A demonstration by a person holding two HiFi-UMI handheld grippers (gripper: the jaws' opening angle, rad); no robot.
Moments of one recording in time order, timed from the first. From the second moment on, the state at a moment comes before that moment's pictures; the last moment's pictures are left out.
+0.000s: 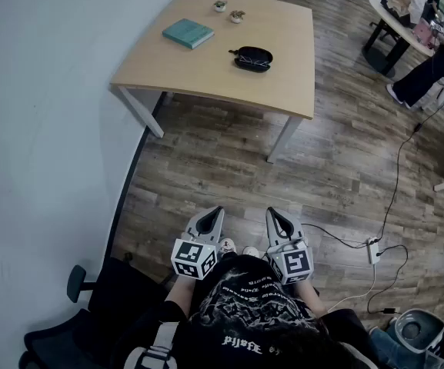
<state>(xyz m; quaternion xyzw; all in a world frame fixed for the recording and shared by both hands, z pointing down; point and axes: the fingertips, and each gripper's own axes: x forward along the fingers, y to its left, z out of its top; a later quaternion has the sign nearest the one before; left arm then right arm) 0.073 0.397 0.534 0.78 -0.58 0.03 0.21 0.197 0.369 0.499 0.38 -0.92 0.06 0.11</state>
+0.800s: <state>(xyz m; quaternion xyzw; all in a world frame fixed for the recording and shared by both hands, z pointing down) 0.092 0.404 0.528 0.78 -0.59 0.05 0.20 0.232 0.366 0.504 0.43 -0.90 0.09 0.08</state>
